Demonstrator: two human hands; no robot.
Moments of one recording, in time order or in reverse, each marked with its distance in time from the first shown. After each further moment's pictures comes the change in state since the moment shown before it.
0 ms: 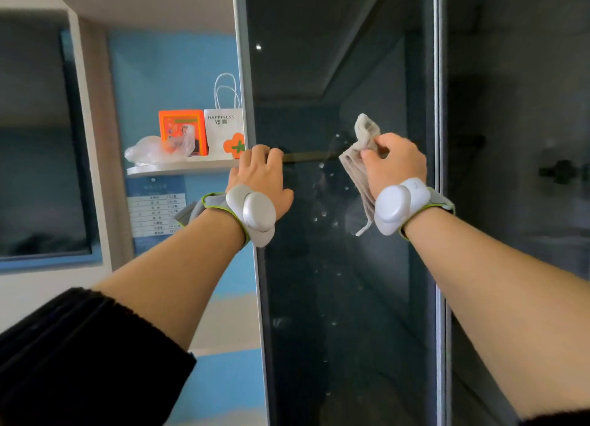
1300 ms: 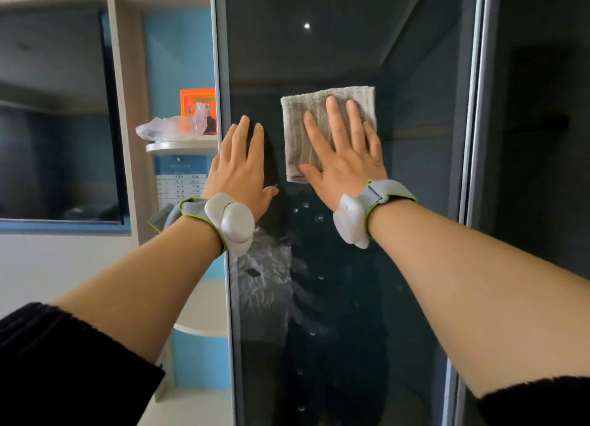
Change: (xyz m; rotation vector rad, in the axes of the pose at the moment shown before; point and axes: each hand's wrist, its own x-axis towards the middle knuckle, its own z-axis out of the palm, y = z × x) left_hand 0.013 0.011 0.067 0.212 0.138 -0.087; right_hand 0.024 0.062 0.079 -0.458 -0.187 -0.682
